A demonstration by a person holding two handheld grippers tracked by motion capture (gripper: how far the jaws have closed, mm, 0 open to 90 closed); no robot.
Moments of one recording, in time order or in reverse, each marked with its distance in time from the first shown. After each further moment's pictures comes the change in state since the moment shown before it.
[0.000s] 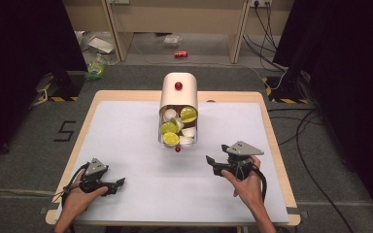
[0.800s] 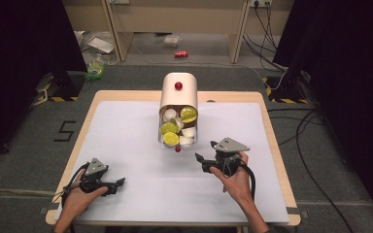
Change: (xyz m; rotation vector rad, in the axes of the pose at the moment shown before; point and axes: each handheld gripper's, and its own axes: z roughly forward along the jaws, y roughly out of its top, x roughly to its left) left arm 0.000 0.000 0.000 -0.001 0.000 0.000; right arm 0.015 0.013 0.025 -0.007 0.024 -0.052
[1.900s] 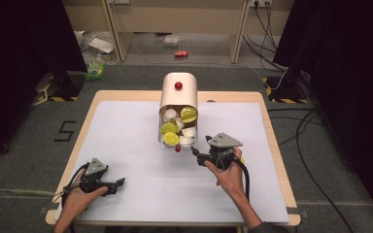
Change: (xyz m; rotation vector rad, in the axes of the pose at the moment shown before) left arm 0.000 0.000 0.000 0.000 0.000 0.000; right arm 0.000 0.009 0.020 -0.029 -0.028 -0.020
